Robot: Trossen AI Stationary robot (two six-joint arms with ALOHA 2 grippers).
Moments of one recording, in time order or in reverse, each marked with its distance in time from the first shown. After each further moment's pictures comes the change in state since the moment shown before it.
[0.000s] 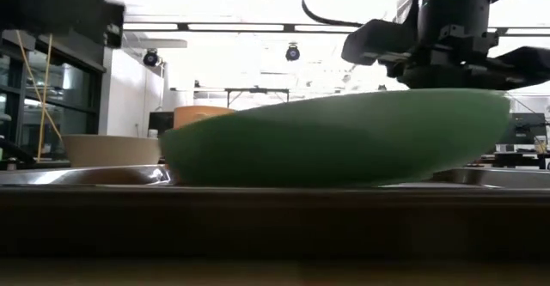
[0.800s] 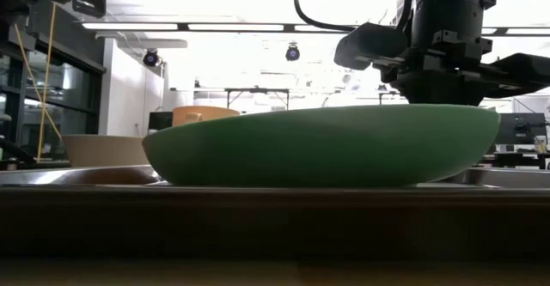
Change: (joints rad) left arm 0.000 -0.079 0.001 0.058 0.371 -0.029; right arm -0.005 0.016 0.000 0.042 -0.011 -0.004
